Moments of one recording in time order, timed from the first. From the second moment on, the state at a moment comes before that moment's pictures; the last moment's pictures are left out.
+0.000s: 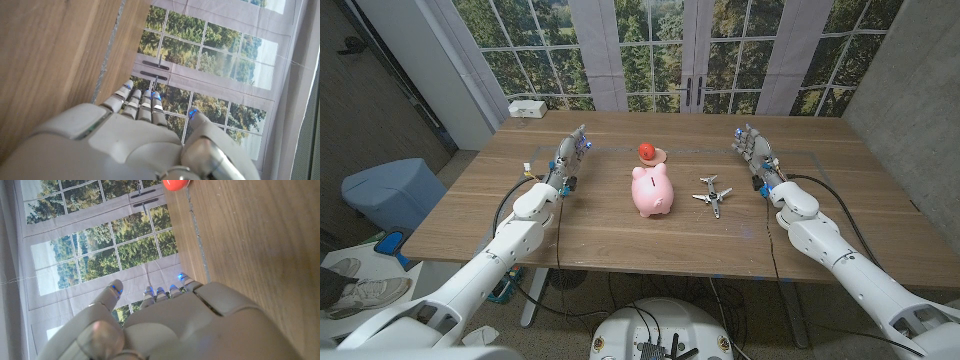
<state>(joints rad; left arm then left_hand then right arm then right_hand) 0.85 0.51 0.36 -1.31 -0.65 -0.31 -0.03 0.15 0.13 0.68 0.09 0.19 -0.04 -0.07 0.16 0.17 -0.13 -0.08 0.17 0.17 -0.17 -0.03 0.17 0.17 -0.05 -0.04 0.19 0.18 -0.91 -0.54 -0.34 -1.39 0.65 0.29 -0.02 0.24 0.16 0.46 0.12 0.19 0.24 0.05 0.19 0.18 0.19 0.01 0.20 0.20 0.04 -0.04 0.26 0.37 0.21 -0.04 0.20 0.17</state>
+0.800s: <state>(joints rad) 0.92 0.53 0.34 -1.38 -0.63 -0.35 0.02 0.15 0.13 0.67 0.07 0.19 -0.03 -0.07 0.17 0.17 -0.12 -0.08 0.19 0.17 -0.17 -0.03 0.17 0.17 -0.03 -0.03 0.20 0.18 -1.01 -0.57 -0.34 -1.55 0.48 0.29 -0.23 0.26 0.13 0.44 0.06 0.18 0.26 0.08 0.19 0.18 0.22 0.04 0.21 0.20 0.10 -0.01 0.26 0.35 0.26 -0.01 0.21 0.17</state>
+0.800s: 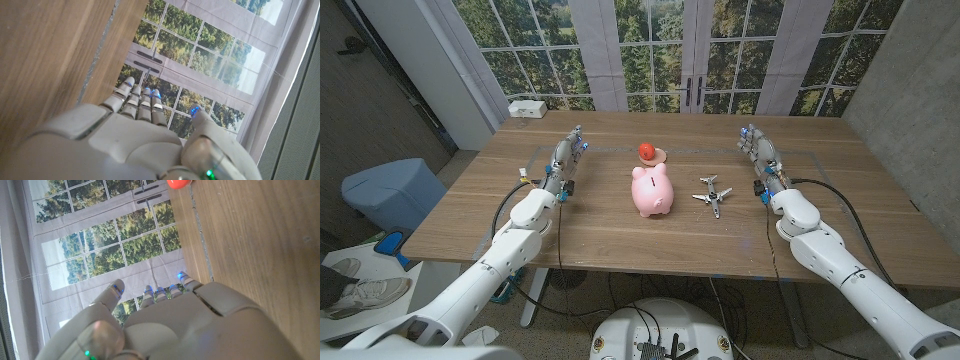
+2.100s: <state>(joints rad) 0.94 0.53 0.33 -1.36 -0.63 -0.40 0.00 0.15 0.13 0.66 0.05 0.19 -0.02 -0.07 0.17 0.17 -0.11 -0.08 0.19 0.17 -0.17 -0.03 0.17 0.17 -0.01 -0.03 0.20 0.17 -1.09 -0.63 -0.42 -1.84 0.12 -0.05 -0.50 0.33 0.10 0.45 -0.04 0.18 0.26 0.08 0.19 0.18 0.23 0.04 0.21 0.20 0.11 -0.01 0.25 0.32 0.28 0.01 0.22 0.17</state>
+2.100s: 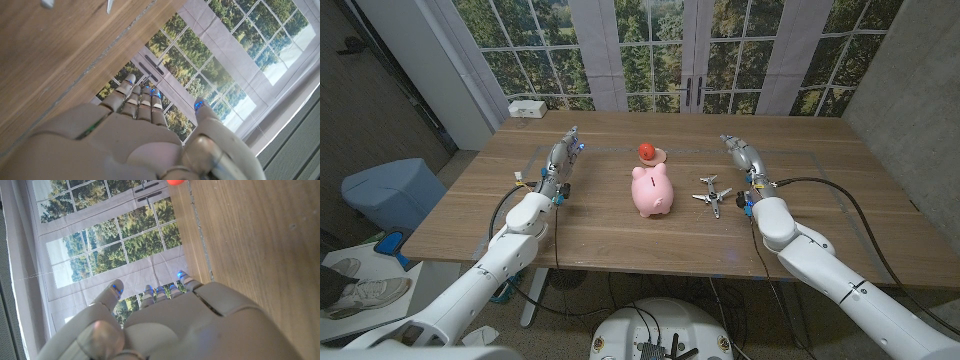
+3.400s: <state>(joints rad) 0.97 0.54 0.32 -1.37 -0.64 -0.44 -0.02 0.15 0.13 0.66 0.04 0.19 -0.01 -0.06 0.17 0.17 -0.11 -0.08 0.19 0.17 -0.16 -0.03 0.17 0.17 -0.01 -0.04 0.20 0.17 -1.14 -0.64 -0.57 -2.11 -0.18 -0.49 -0.59 0.35 0.02 0.42 -0.12 0.17 0.20 0.10 0.19 0.18 0.20 0.05 0.20 0.20 0.09 0.02 0.22 0.29 0.29 0.05 0.21 0.17</state>
